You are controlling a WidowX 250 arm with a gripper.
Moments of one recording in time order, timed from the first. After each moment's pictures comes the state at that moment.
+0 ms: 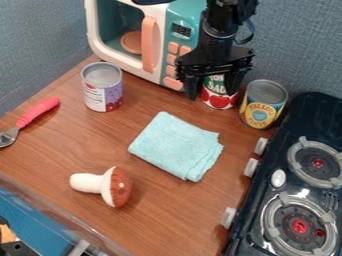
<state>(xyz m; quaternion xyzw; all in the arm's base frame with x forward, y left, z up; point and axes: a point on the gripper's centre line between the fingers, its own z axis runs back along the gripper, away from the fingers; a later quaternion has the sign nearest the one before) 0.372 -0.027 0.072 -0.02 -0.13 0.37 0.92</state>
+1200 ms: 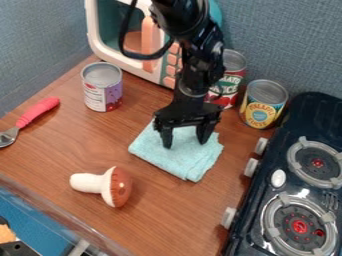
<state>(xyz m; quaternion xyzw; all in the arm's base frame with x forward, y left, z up) 0.345 -0.012 -0.018 0.01 -0.07 0.39 0.92</state>
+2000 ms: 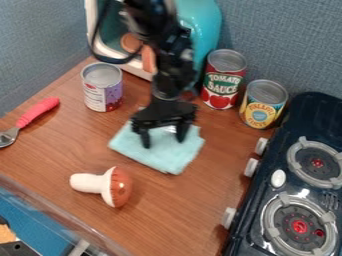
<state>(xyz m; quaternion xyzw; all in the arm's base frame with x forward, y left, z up) 0.319 0.048 -0.029 0.03 -0.07 0.43 0.90</state>
